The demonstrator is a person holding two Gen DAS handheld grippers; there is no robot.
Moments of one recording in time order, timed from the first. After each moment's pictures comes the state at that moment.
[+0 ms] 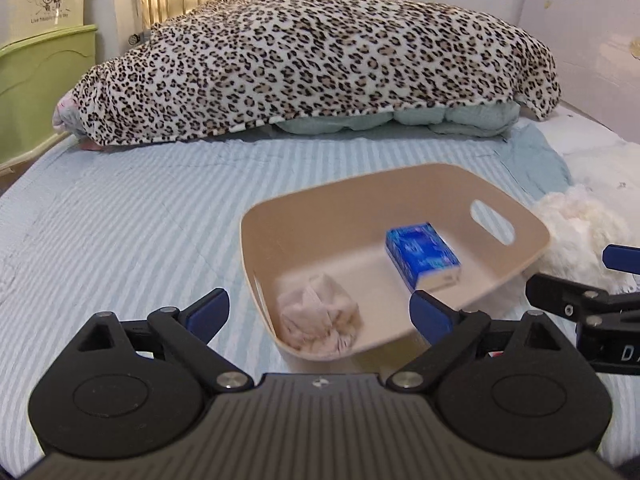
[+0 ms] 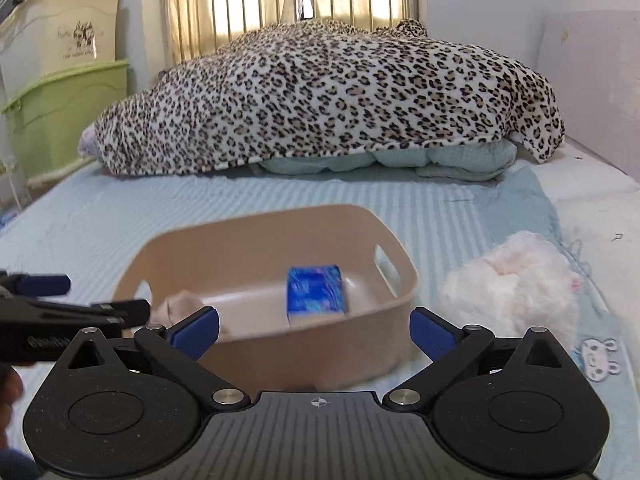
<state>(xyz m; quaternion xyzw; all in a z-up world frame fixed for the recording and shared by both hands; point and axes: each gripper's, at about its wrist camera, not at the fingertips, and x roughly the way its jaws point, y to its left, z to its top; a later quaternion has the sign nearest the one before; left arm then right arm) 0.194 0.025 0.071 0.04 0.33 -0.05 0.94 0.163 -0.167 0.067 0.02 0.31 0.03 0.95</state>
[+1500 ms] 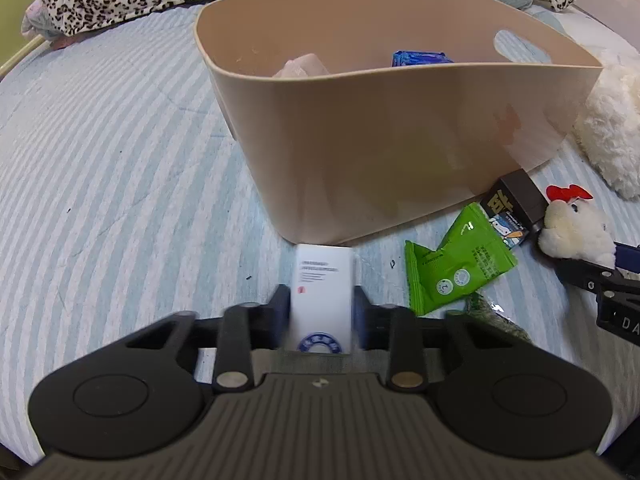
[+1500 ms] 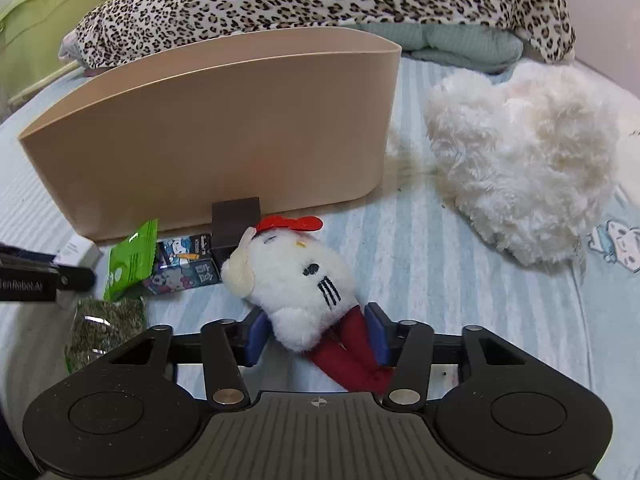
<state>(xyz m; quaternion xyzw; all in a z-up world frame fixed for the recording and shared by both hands) 0.195 0.032 -0.050 0.05 0.47 -0.06 0.88 0.149 -0.190 -0.059 0.00 0.42 0.02 0.91</state>
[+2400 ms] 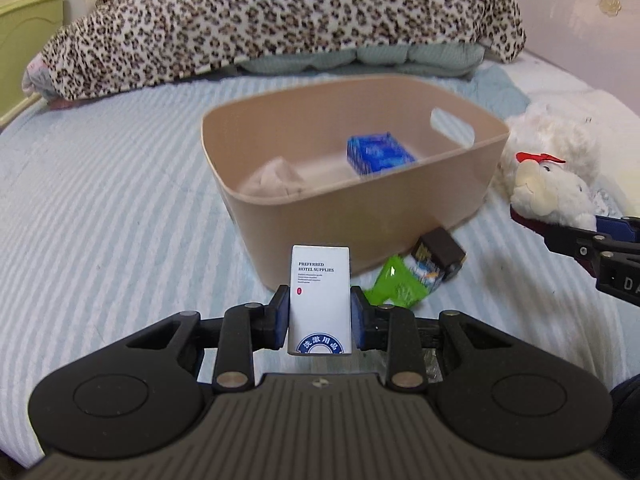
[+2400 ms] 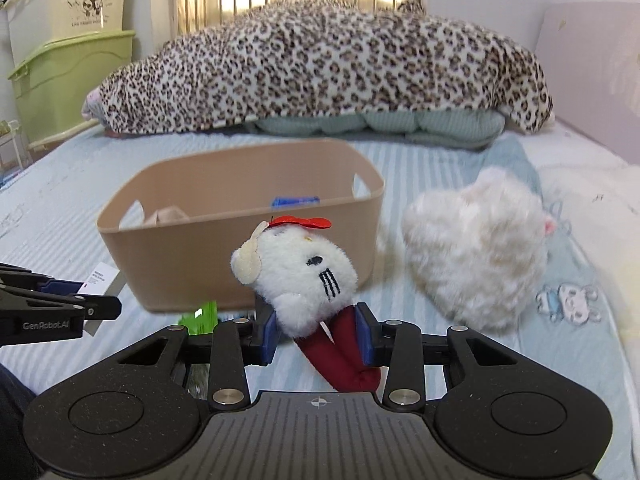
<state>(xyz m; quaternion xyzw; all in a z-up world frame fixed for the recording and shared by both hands) 0.147 0.025 0.024 0.04 0.38 -0.10 0.92 0.107 -0.189 0.029 0.00 0.33 0.03 0.94</state>
